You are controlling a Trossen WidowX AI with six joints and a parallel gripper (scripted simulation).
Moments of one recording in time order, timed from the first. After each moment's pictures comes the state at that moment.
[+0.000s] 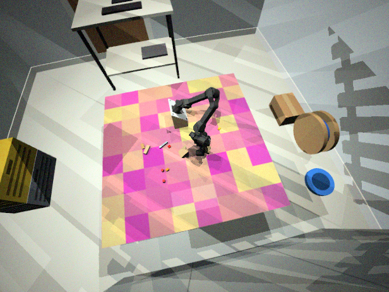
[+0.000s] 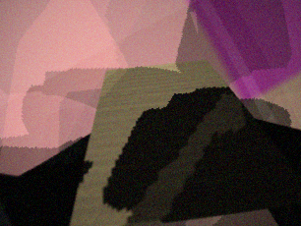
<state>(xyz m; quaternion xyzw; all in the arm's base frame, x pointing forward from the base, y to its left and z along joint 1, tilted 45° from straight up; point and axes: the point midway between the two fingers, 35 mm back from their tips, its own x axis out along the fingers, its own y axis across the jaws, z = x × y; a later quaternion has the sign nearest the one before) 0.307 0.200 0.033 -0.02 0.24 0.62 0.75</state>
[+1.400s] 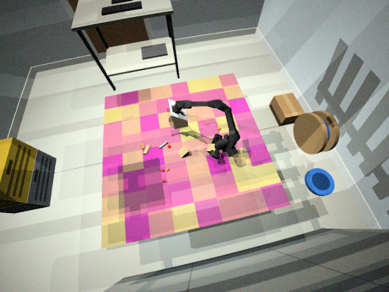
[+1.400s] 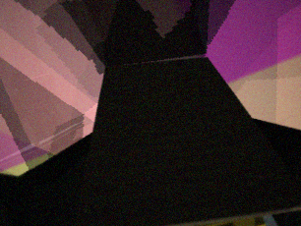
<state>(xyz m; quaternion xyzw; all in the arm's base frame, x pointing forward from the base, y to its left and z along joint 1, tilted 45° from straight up) 0.340 0.227 0.097 -0.30 0.57 0.52 0.56</state>
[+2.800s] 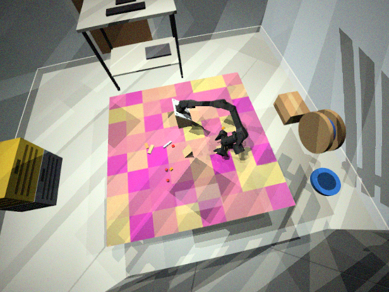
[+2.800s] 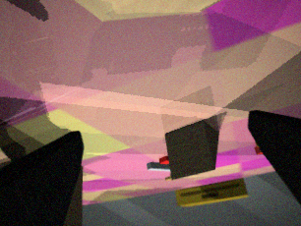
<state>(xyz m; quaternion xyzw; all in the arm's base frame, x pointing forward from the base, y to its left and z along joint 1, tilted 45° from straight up) 0.332 0.212 0.127 -0.35 0.59 0.51 0.53</state>
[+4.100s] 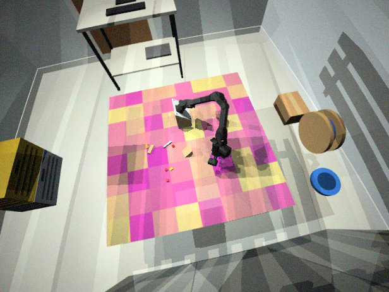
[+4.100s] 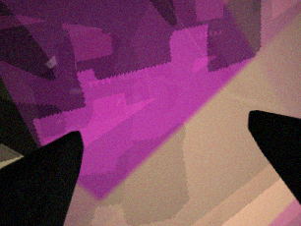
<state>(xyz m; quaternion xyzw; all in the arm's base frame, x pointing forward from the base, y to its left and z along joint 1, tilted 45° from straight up) 0.424 0.206 0.081 -0.10 0.39 0.47 0.79</state>
